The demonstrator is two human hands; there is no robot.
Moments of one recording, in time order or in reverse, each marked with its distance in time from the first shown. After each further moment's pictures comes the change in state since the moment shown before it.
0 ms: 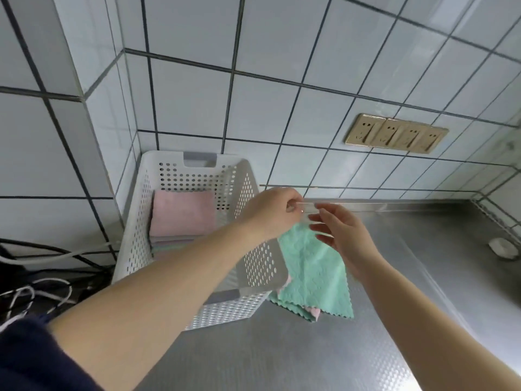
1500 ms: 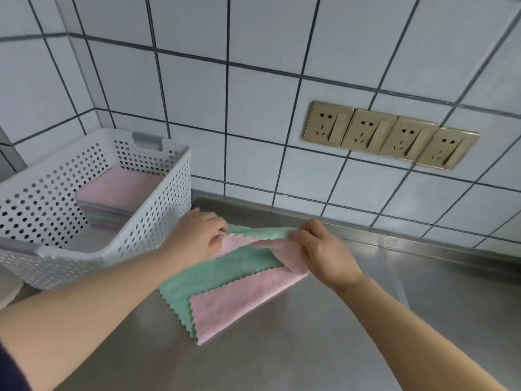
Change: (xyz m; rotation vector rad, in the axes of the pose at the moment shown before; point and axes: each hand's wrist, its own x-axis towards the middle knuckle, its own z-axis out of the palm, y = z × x) left_hand 0.043 0.012 0.173 0.678 0.168 -0.220; right_hand 0.173 0.126 -0.214 -0.944 -0.334 -1.036
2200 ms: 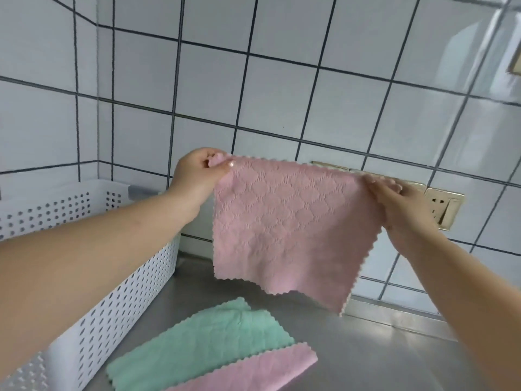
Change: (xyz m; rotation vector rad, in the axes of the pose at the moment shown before) left_hand 0.089 0.004 -0.091 -1.125 0.716 -0.207; right_hand 0.078 0.051 -0.099 0.915 0.696 0.371
